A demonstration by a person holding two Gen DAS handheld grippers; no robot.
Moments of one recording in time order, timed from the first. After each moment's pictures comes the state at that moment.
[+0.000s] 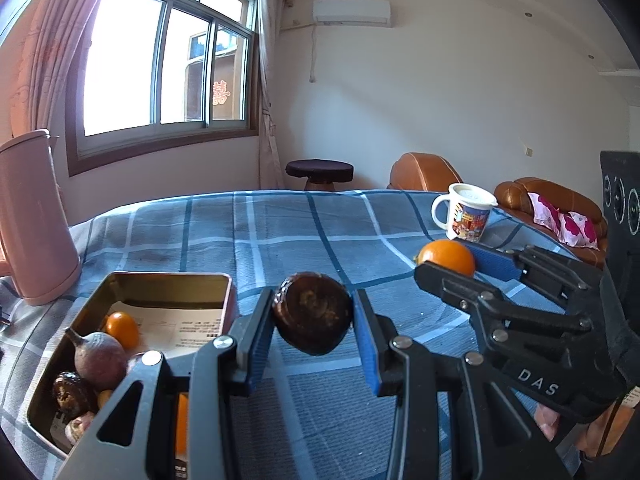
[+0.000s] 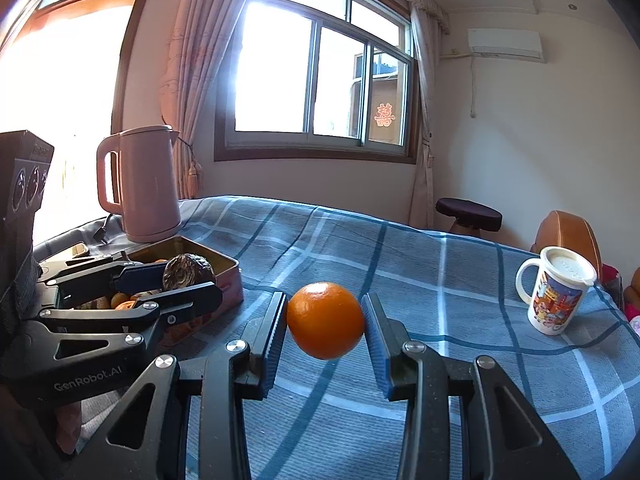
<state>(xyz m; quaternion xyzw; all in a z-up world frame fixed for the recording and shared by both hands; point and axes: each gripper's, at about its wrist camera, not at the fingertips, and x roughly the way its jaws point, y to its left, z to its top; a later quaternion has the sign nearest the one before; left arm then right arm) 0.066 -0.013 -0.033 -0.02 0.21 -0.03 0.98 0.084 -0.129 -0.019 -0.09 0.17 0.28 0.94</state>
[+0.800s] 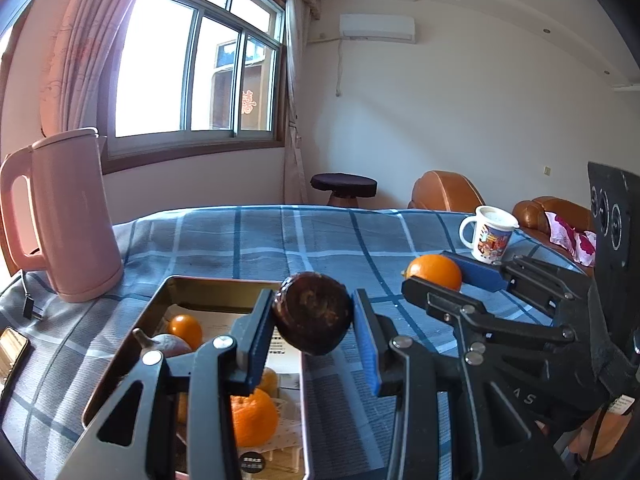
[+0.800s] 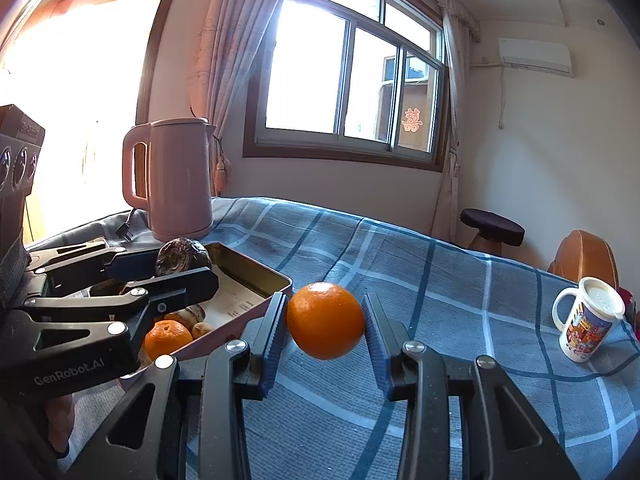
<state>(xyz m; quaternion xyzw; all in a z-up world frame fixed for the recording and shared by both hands) 0.041 0.032 -0.021 -0.04 0.19 0.01 0.98 0.077 -0.075 -0.013 -0.12 0.16 0.32 0.93</state>
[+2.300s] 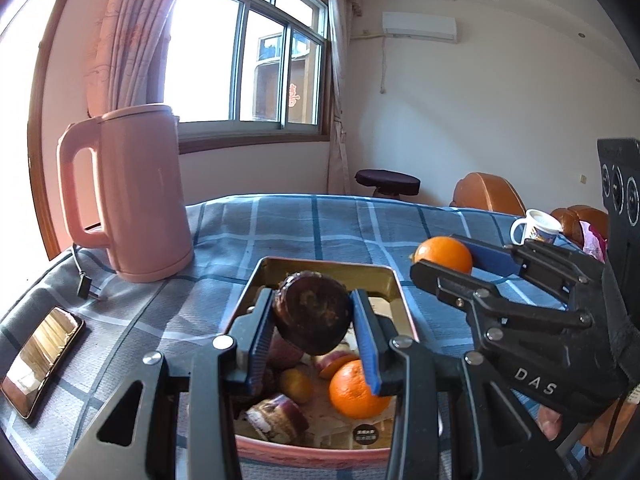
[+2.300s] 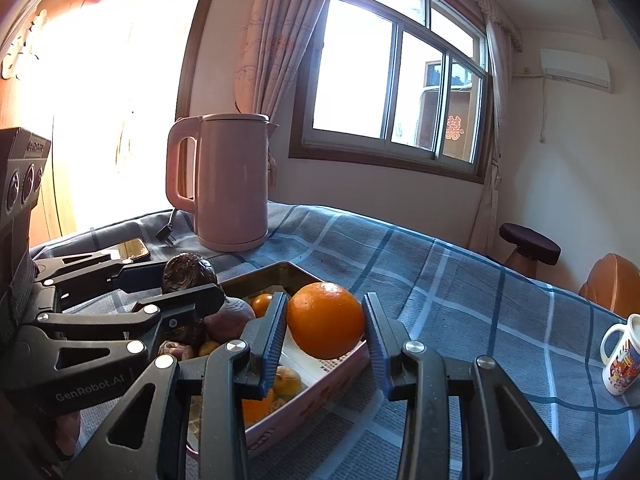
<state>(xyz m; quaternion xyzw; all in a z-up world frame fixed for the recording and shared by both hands) 0.013 0.102 -0.030 -0.05 0.20 0.09 0.97 0.066 -0.002 -0.010 -0.13 0.16 0.38 0.90</state>
